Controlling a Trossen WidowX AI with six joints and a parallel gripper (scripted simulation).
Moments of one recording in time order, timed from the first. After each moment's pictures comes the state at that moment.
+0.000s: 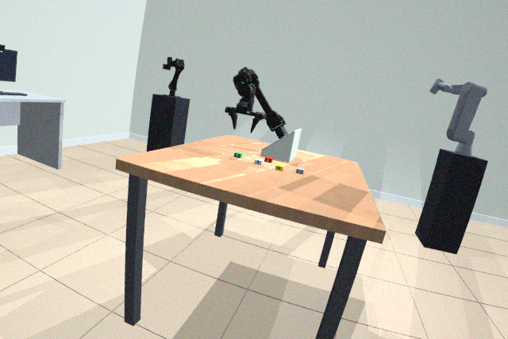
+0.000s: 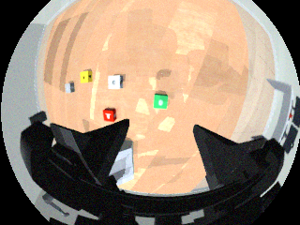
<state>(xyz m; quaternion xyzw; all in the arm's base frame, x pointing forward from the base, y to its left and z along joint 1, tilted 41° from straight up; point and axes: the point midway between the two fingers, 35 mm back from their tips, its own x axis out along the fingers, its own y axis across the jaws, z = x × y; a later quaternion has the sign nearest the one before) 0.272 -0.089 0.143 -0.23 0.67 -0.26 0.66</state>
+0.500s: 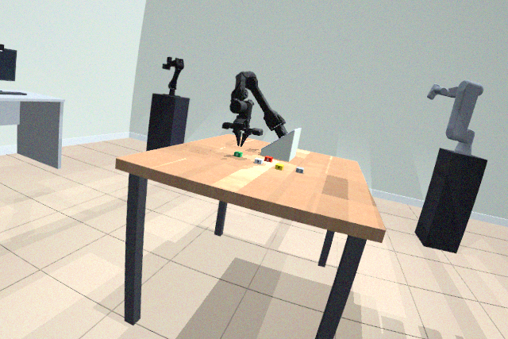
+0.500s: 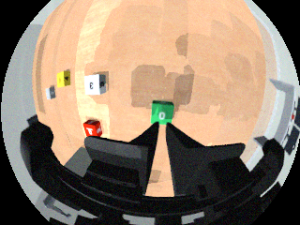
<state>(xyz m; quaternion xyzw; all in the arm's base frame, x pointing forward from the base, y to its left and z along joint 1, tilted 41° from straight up) 0.270 -0.141 0.084 -0.23 0.66 -0.26 0.66</state>
